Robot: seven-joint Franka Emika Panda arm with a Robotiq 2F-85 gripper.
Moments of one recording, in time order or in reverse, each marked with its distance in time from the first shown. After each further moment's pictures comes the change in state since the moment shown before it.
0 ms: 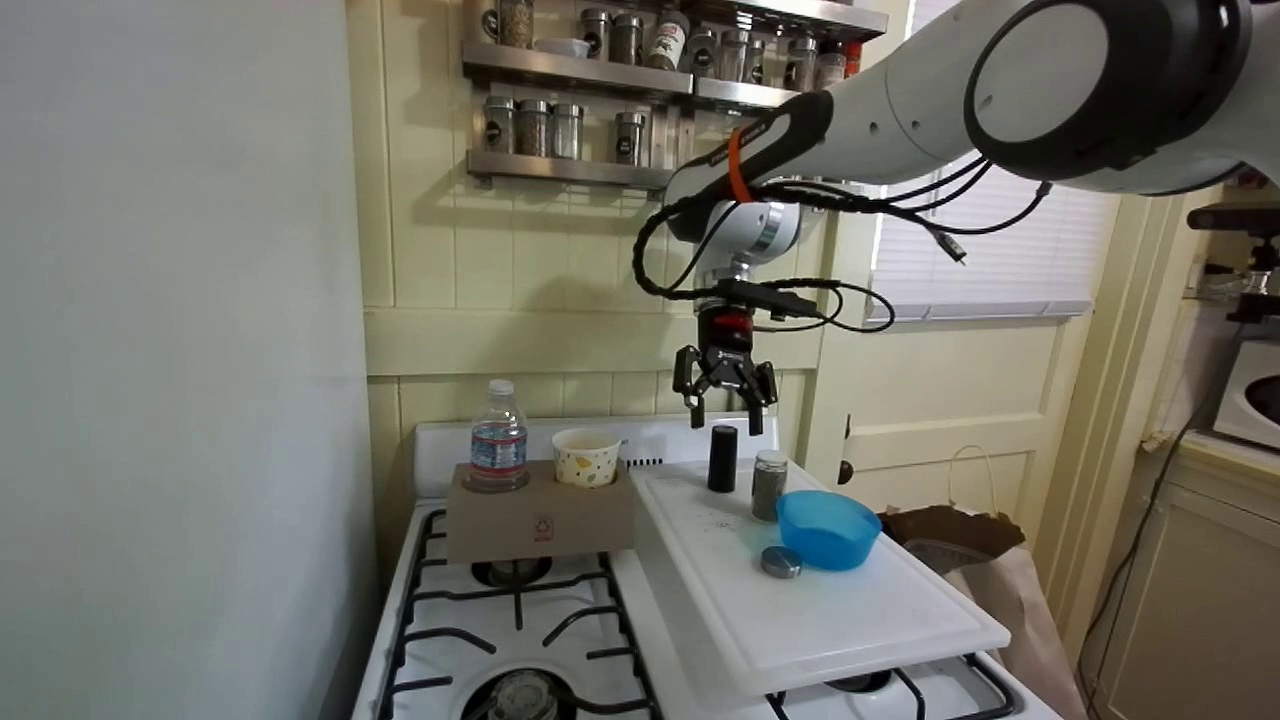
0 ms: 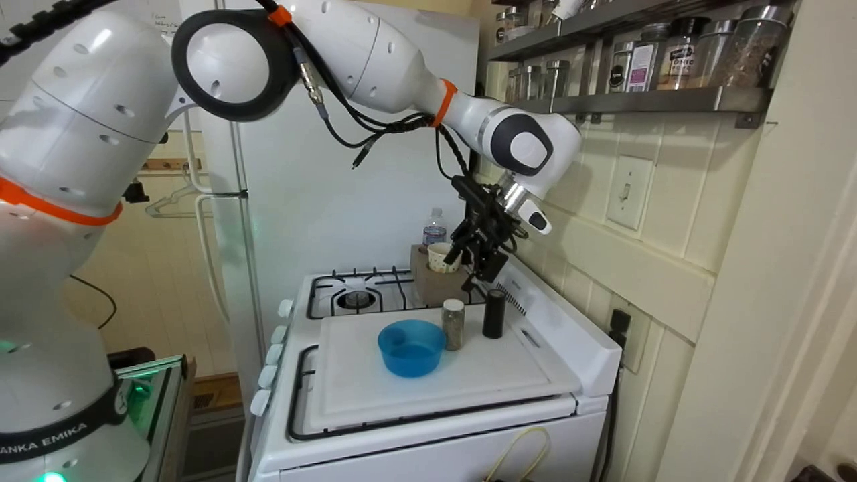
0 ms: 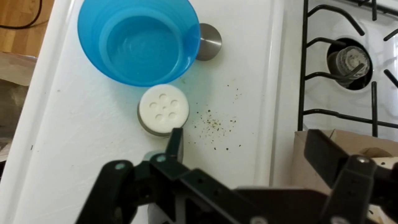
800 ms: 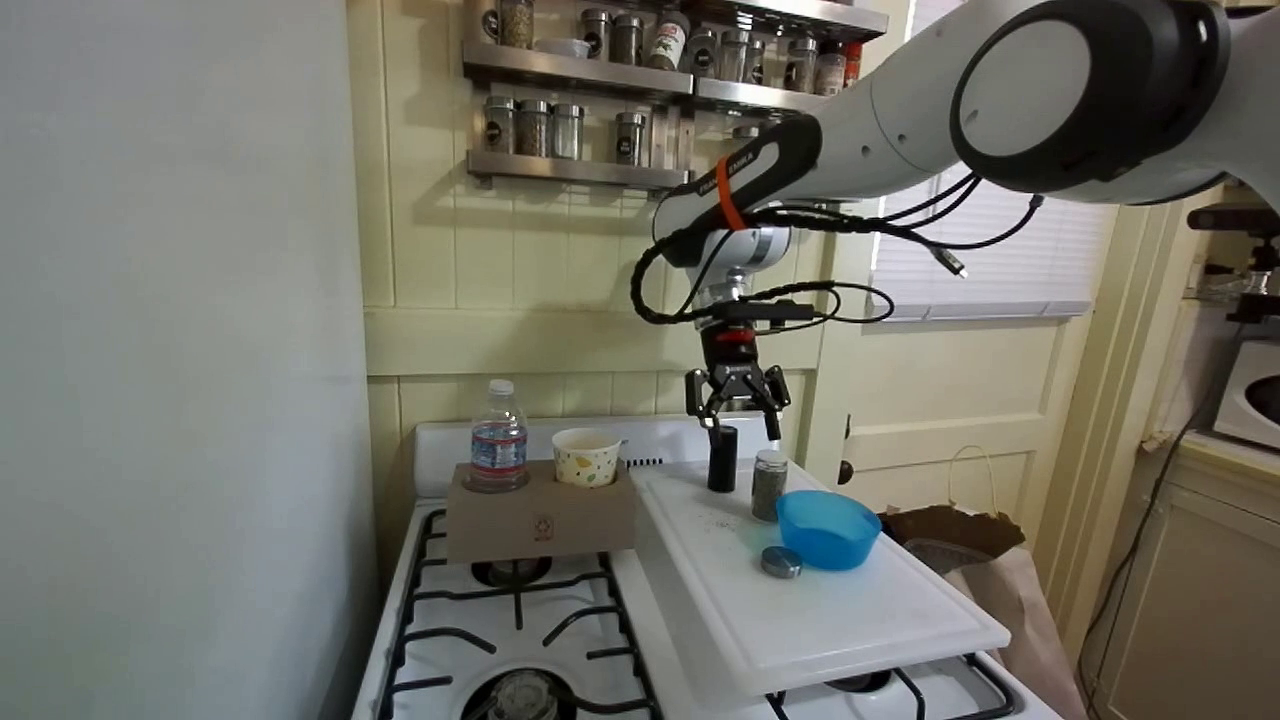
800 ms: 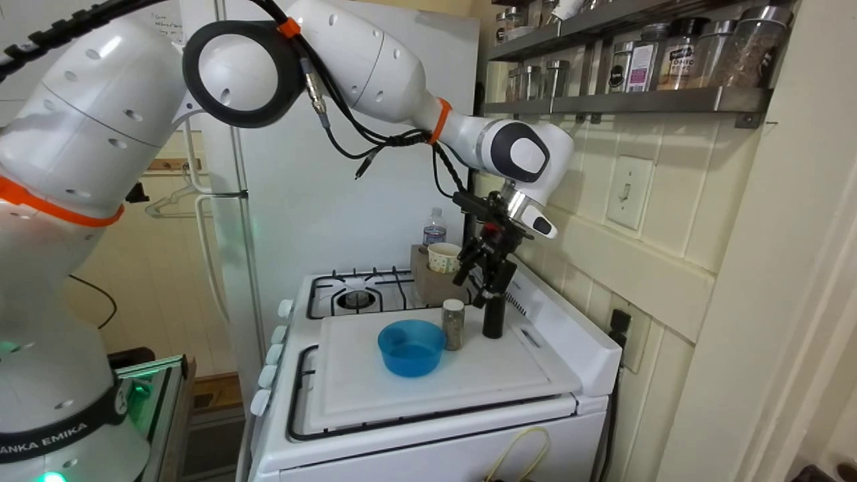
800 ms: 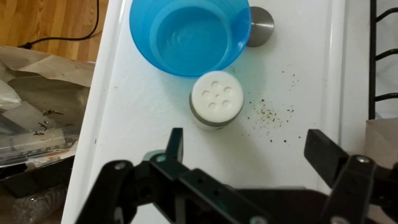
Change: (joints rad) arm 0.027 0.030 -0.013 0.001 -0.164 0.045 0.098
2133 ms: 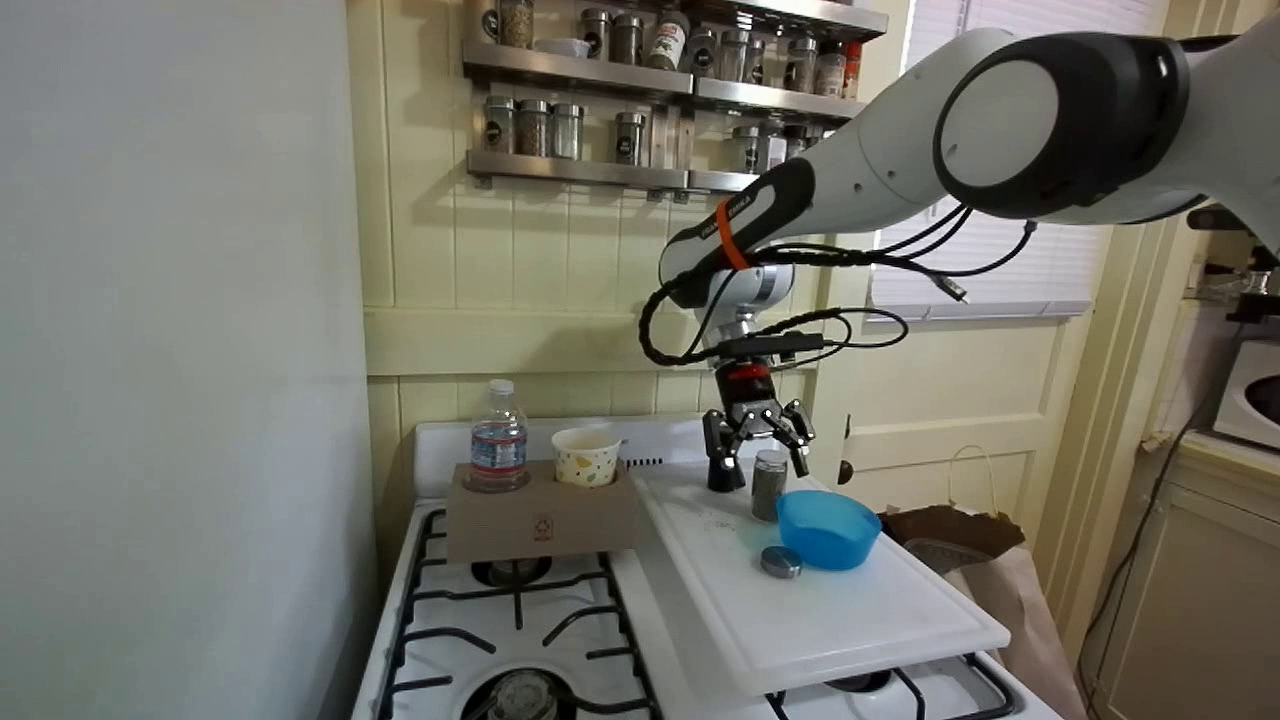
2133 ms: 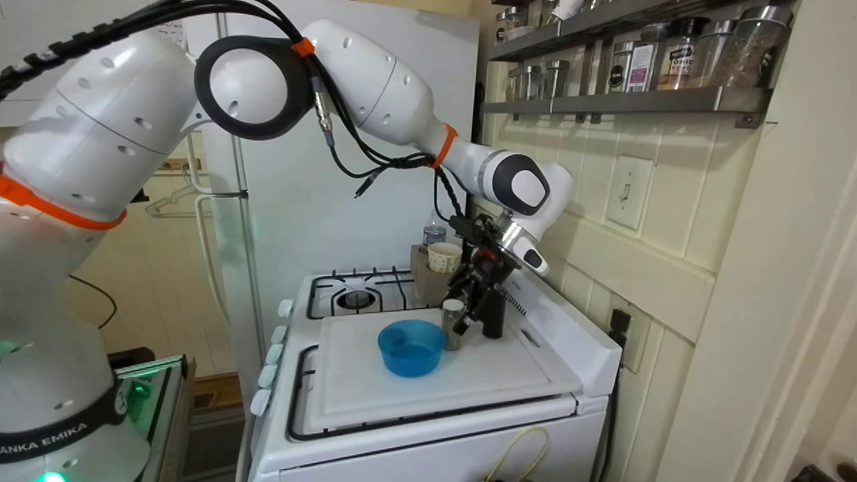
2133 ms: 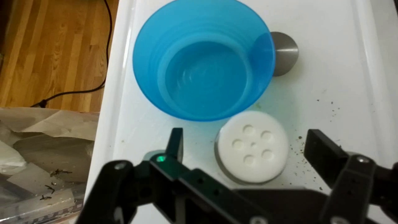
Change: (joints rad) arm -0.005 0.051 -0.024 -0.044 0.000 -0.062 0.090
